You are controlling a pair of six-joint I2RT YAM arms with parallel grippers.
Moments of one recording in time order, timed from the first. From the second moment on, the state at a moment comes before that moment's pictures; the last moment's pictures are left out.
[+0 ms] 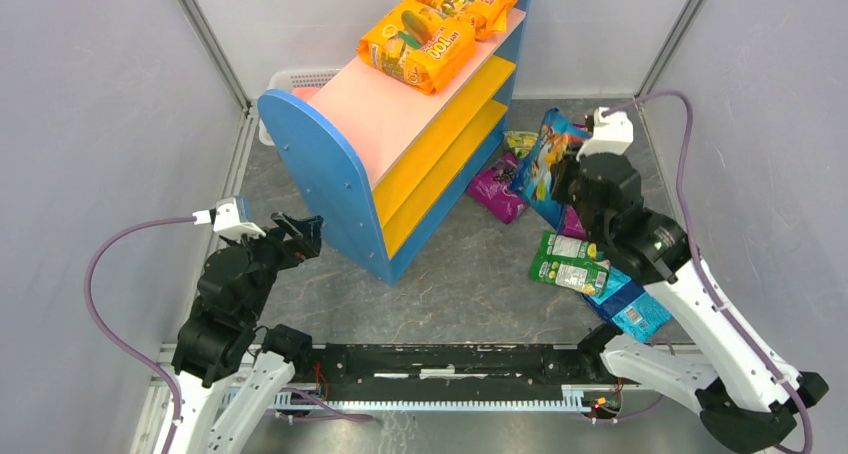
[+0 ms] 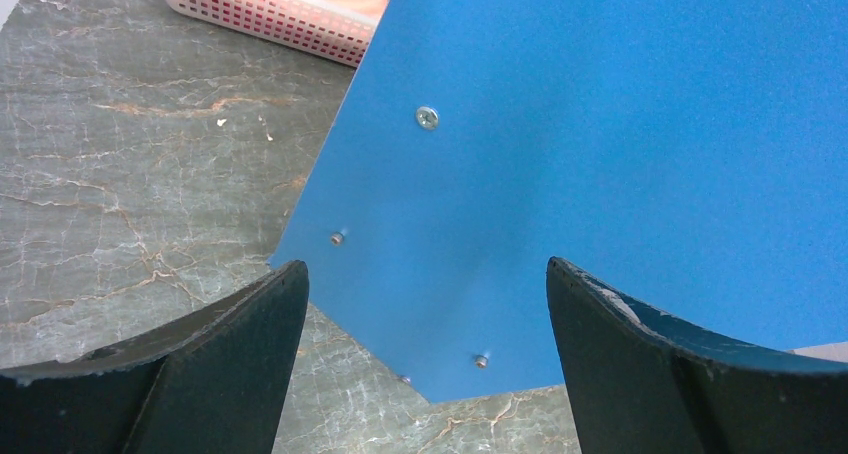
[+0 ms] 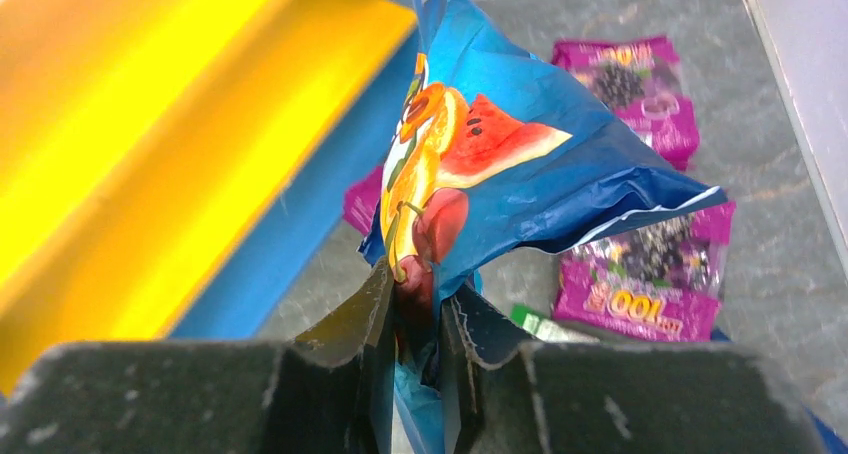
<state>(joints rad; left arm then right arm) -0.35 0.33 0.79 -0.66 -0.26 -0.51 0.63 0.90 1.16 -0.62 0.56 0.36</state>
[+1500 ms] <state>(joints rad) -0.34 0.36 0.79 -0.66 -0.26 -0.51 0.28 1.40 1.24 0.27 -0.41 1.18</state>
